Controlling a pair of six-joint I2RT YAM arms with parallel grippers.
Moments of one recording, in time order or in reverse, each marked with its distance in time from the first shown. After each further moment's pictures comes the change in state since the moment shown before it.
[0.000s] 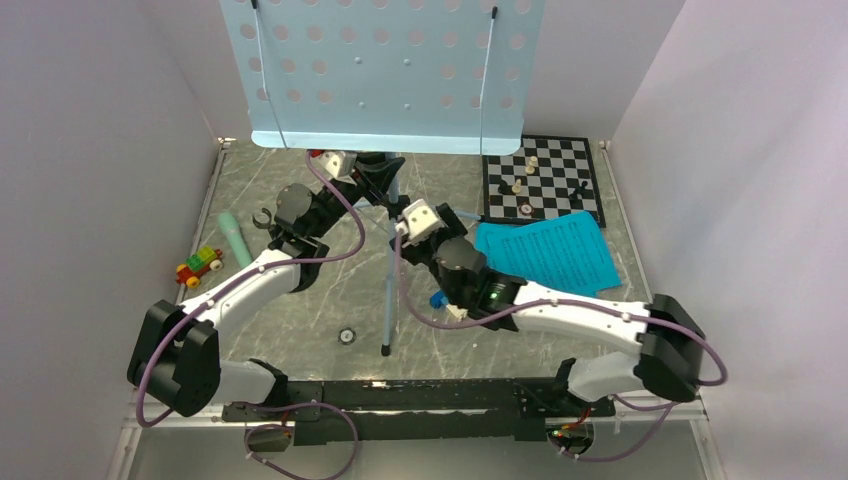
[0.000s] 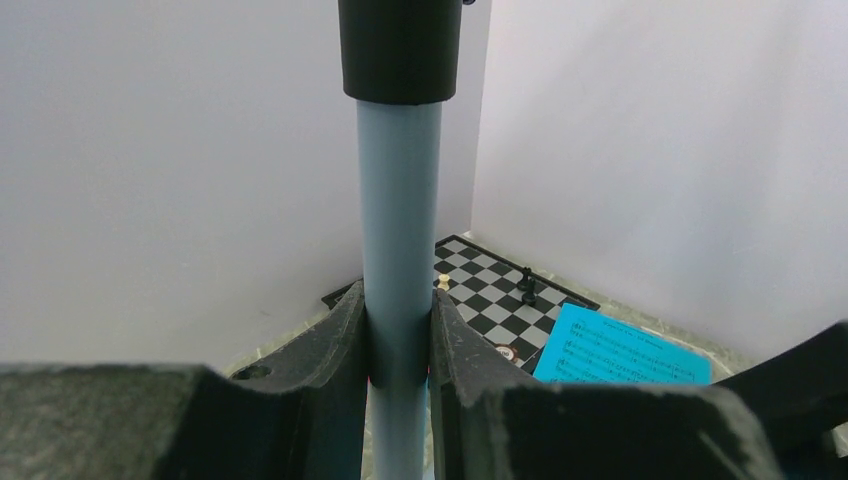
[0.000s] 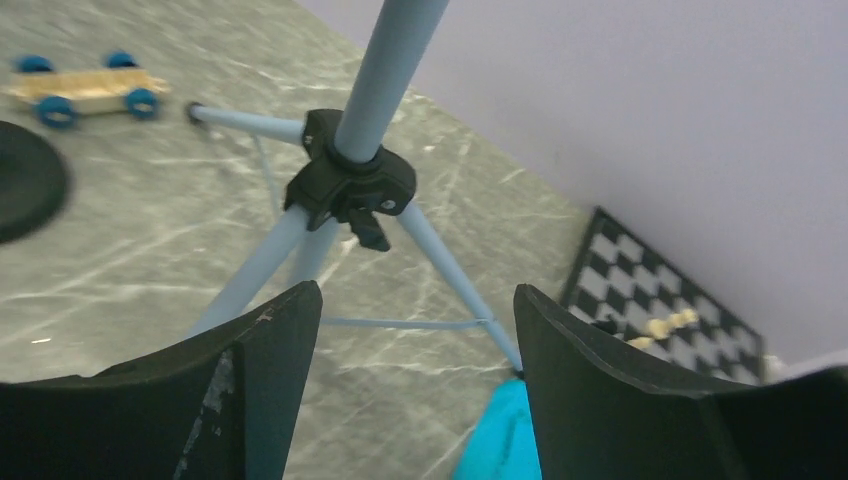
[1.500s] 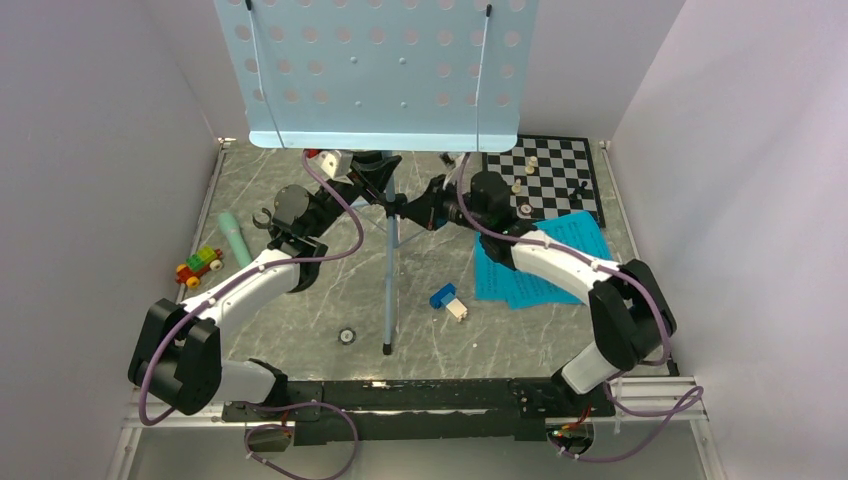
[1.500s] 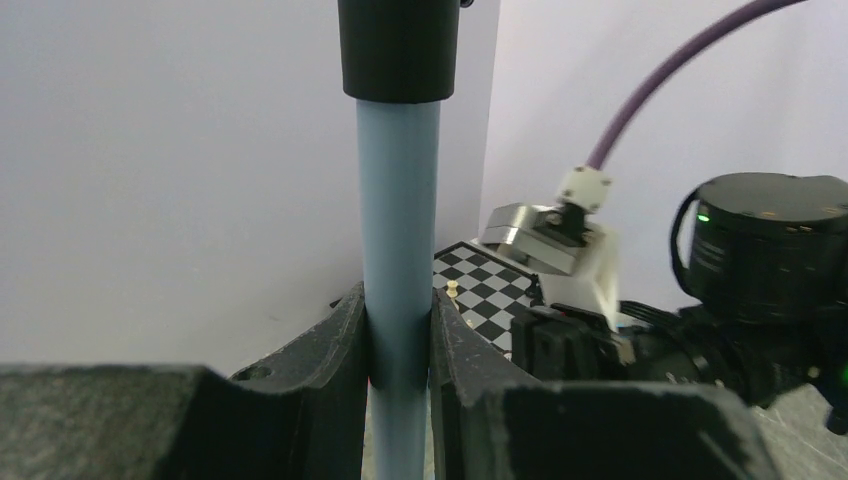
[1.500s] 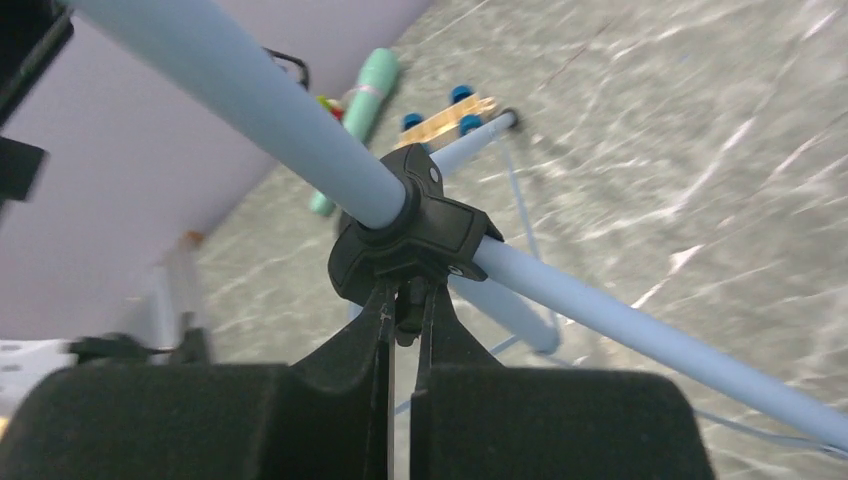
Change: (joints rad) left arm 0.015 0.005 -0.012 0.039 0.006 -0.005; right arm -0.518 0.203 0.132 -0.021 -1.197 0.958
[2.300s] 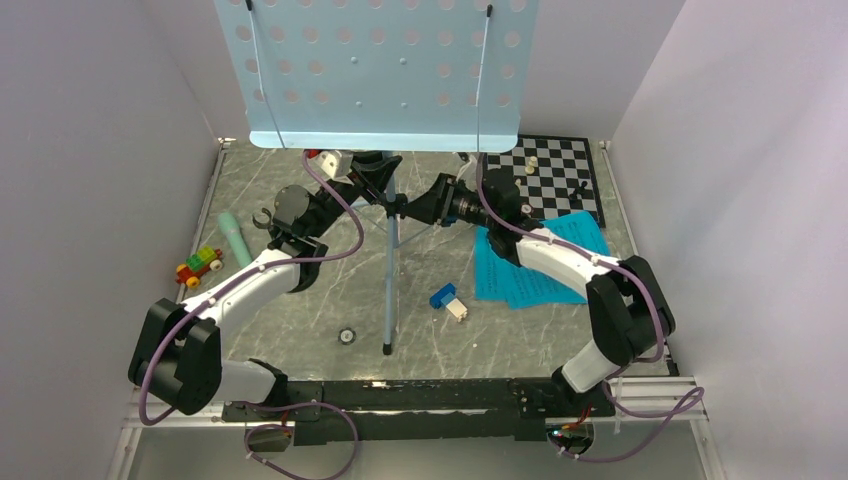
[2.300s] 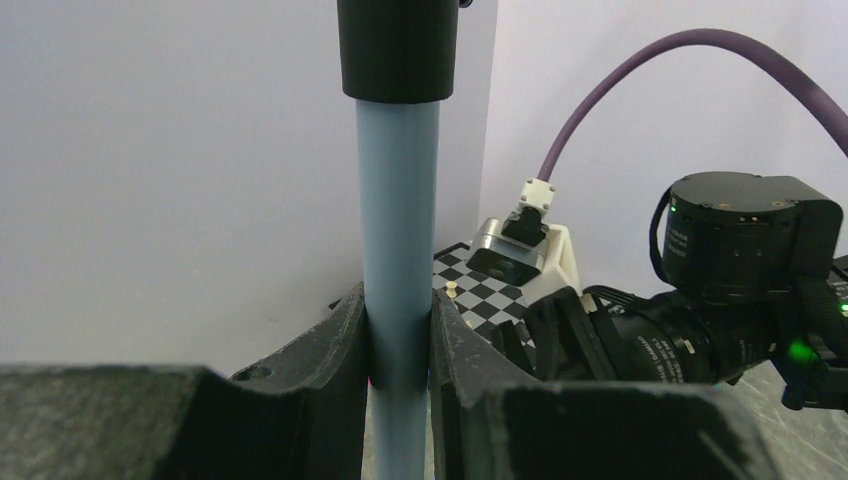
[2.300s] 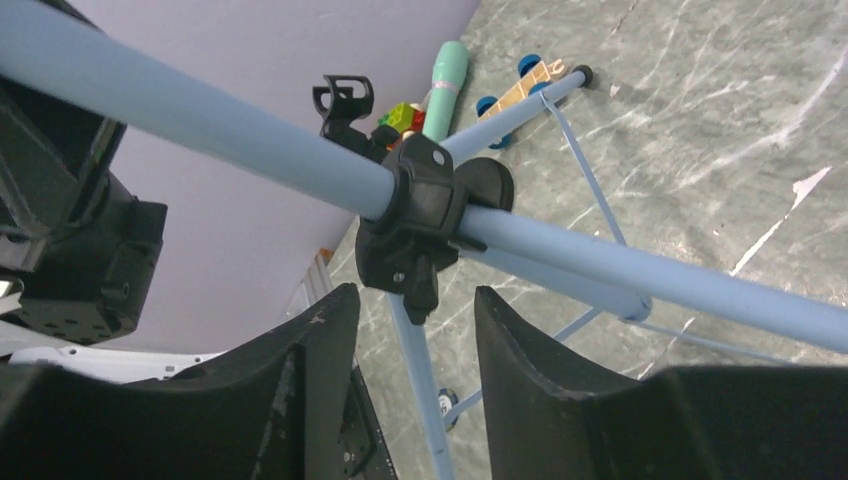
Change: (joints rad) left arm 0.000 0.000 0.000 0.003 0.002 0.002; right arm -0.053 -0.014 -0.051 0.060 -0.080 0.269
